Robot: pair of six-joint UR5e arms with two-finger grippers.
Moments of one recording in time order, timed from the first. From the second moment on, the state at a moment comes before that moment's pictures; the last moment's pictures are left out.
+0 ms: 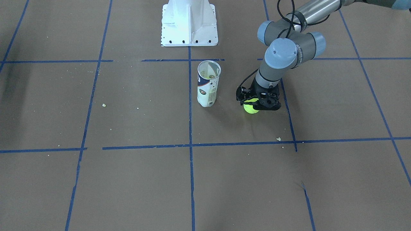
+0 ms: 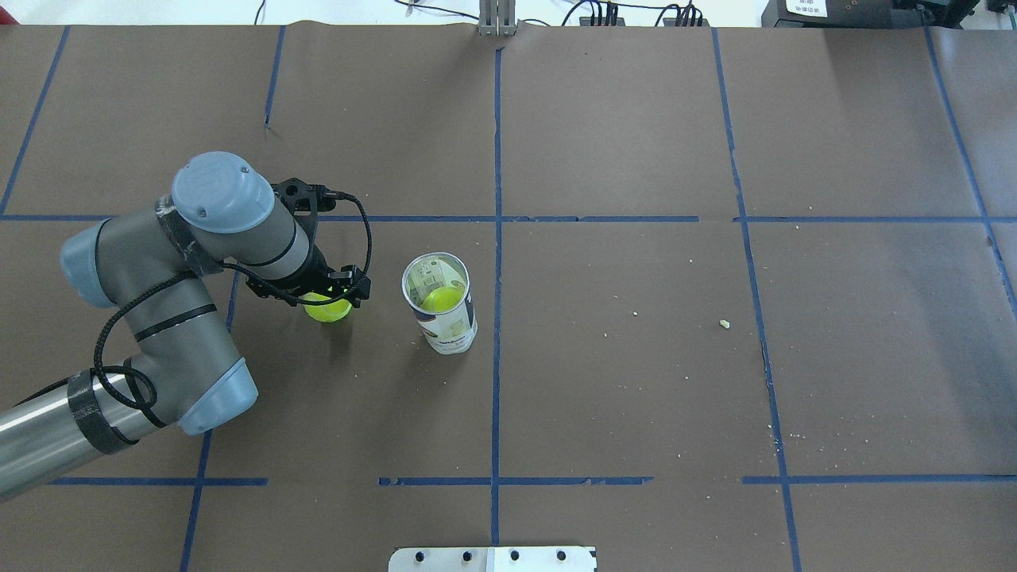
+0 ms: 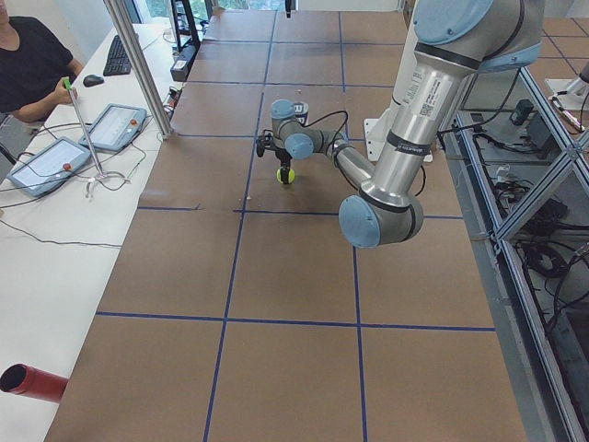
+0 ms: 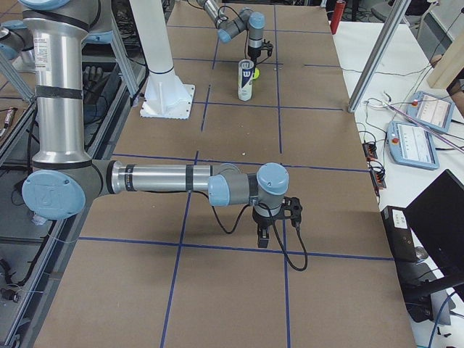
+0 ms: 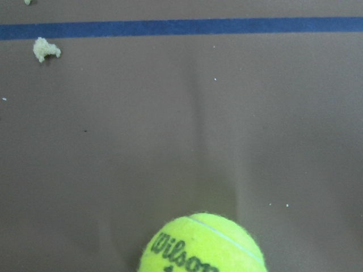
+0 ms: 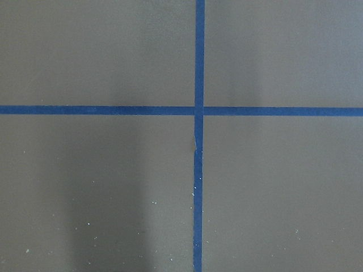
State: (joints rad) left arm -0.64 -2.02 -1.65 -1.77 -2.02 -1.07; right arm 1.46 -1.60 1.62 -1.49 2.30 0.16
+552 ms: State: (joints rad) left arm -0.64 -2.02 -1.65 -1.78 -2.02 -1.07; right arm 1.46 -1.60 1.62 -1.49 2.30 0.16
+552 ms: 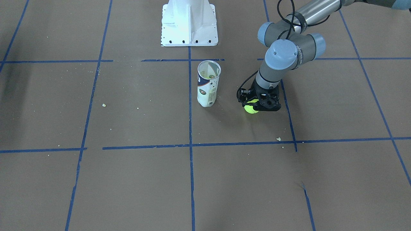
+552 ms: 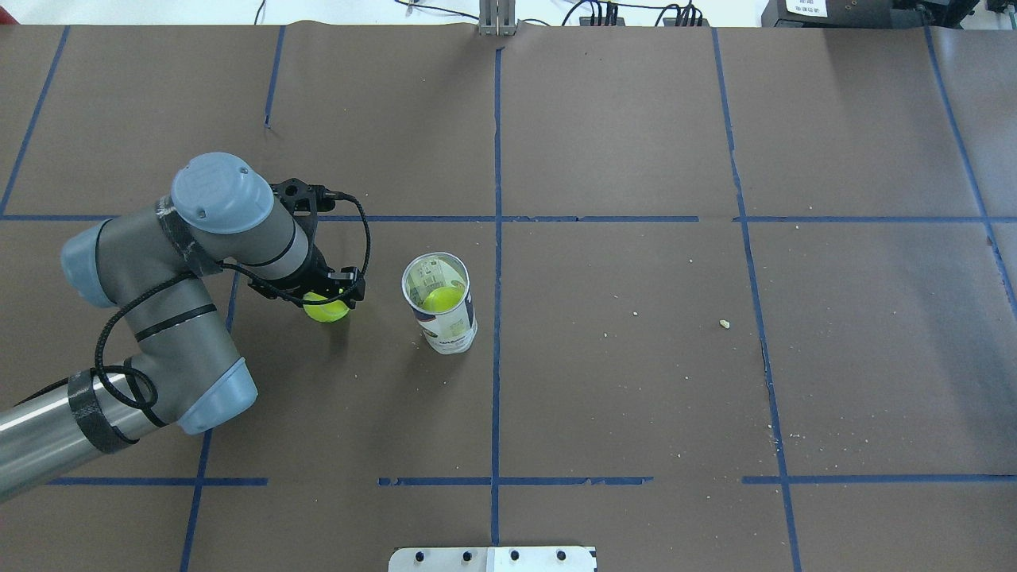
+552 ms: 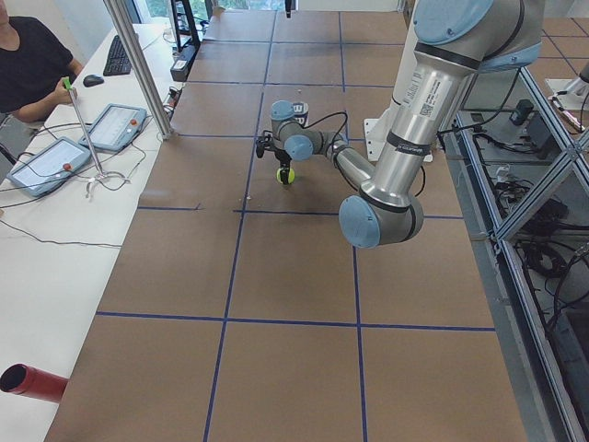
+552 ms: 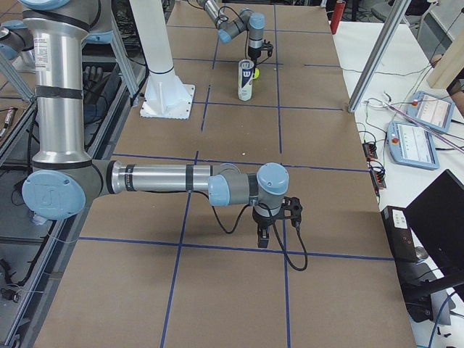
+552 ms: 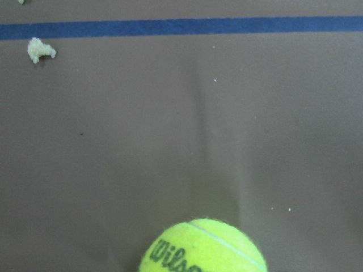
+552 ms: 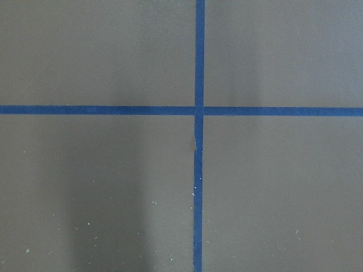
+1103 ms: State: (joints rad) left arm -0.72 -2.01 -1.86 -1.59 -2.01 -1.03; right arm 1.46 -1.60 1.62 -1.49 2.30 0.16
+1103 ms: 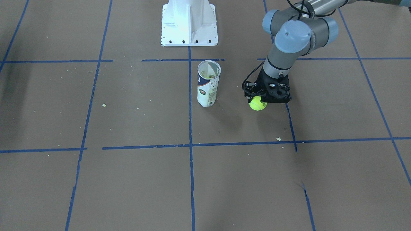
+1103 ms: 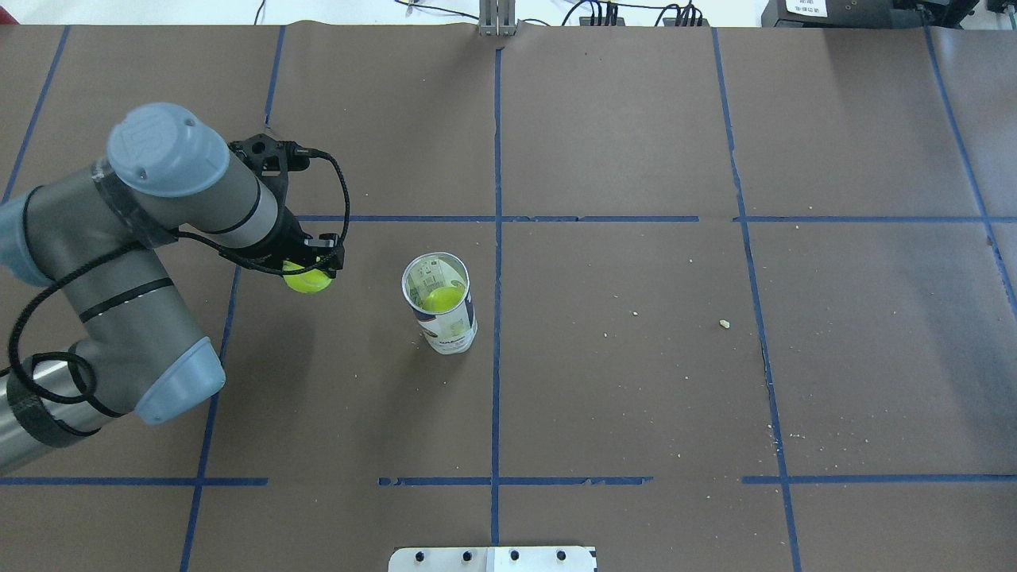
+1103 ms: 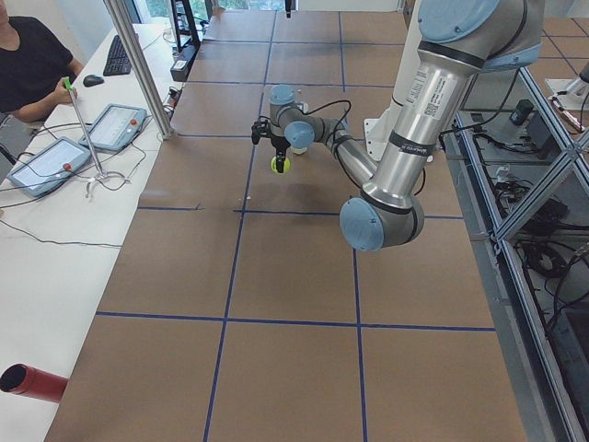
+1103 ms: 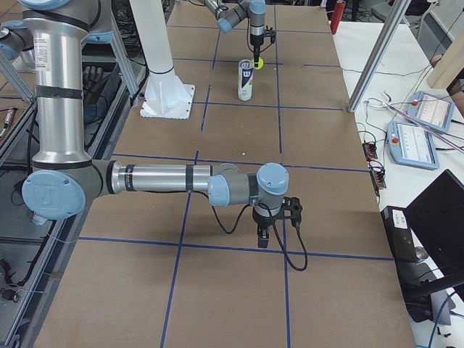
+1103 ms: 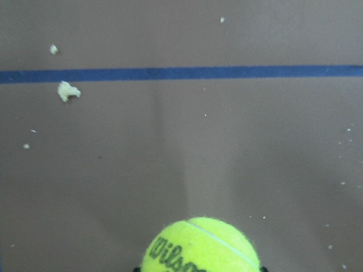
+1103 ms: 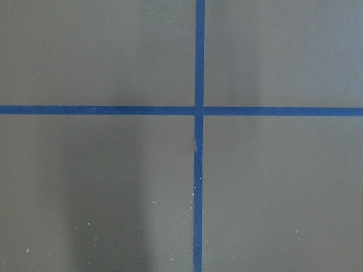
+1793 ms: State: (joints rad) left arm -0.88 -2.23 -2.18 -0.95 -2.06 -0.92; right arm 1.46 -1.60 1.62 -1.49 2.30 0.16
